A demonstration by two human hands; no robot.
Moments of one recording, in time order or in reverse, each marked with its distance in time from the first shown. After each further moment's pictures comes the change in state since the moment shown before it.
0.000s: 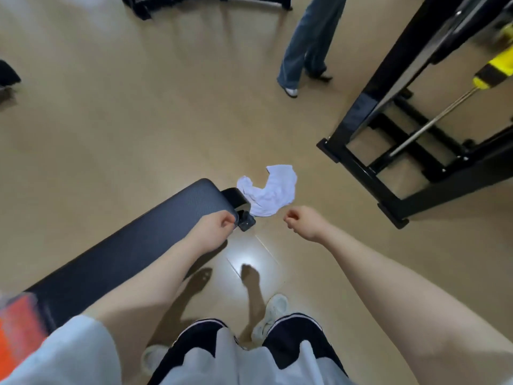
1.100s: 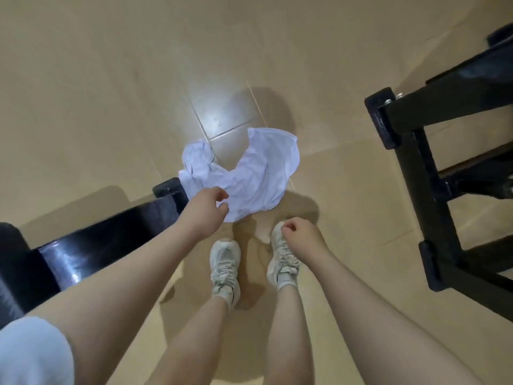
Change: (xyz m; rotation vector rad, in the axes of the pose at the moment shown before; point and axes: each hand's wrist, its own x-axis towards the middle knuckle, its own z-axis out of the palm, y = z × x) left_hand 0.571 0.027 0.213 -0.055 -0.063 -0.463; right_hand 0.517 0.283 -0.062 0.083 -0.292 0.286
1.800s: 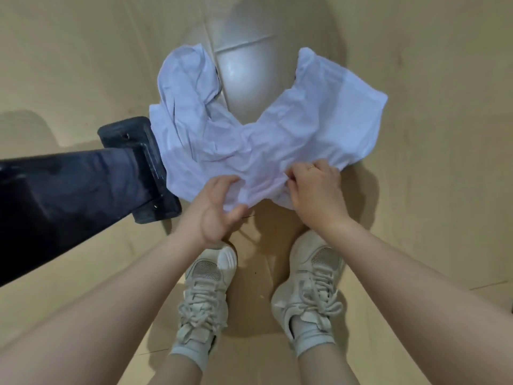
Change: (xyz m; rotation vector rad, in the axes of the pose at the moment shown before) left_hand 0.169 -0.146 0.179 -0.185 0.030 0.063; right_hand 0.251 0.049 0.111 -0.643 0.178 -0.608
